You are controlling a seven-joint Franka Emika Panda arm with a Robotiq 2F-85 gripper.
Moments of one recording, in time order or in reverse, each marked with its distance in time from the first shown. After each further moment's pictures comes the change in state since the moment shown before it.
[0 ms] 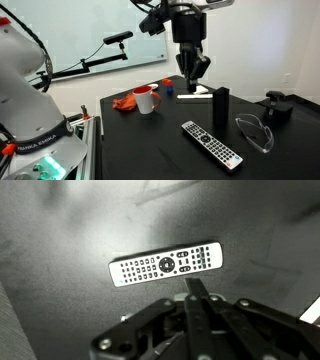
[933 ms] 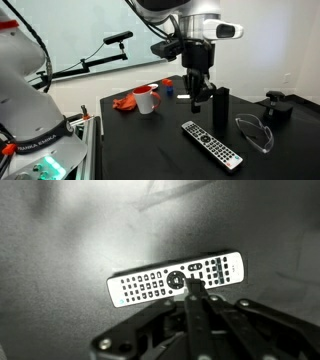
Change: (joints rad) arm -0.013 0.176 -0.002 0.033 0.000 0.070 0.014
